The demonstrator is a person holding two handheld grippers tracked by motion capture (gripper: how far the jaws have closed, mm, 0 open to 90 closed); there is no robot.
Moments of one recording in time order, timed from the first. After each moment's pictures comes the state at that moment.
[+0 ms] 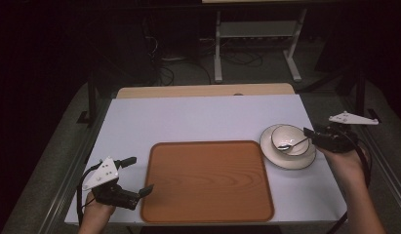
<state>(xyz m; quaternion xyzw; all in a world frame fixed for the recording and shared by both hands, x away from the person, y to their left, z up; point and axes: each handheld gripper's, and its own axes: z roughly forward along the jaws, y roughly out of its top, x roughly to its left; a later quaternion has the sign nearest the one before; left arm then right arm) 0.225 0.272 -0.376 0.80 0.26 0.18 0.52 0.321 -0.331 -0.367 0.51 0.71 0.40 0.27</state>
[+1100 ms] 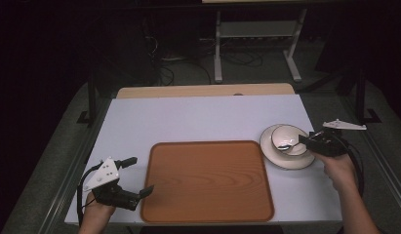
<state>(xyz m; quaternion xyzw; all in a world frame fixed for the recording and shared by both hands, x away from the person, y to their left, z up) 0.225 0.271 -0.377 0.80 0.25 0.18 0.51 0.340 -0.339 -0.415 0.55 0.70 0.39 0.22</state>
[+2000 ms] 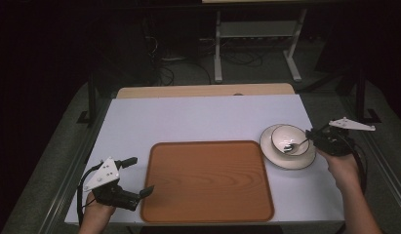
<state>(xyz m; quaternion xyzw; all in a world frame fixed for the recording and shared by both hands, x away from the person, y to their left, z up) 0.225 0.271 -0.376 0.80 0.25 0.18 0.51 0.331 -0.343 -0.398 0.53 0.69 0.41 0.26</state>
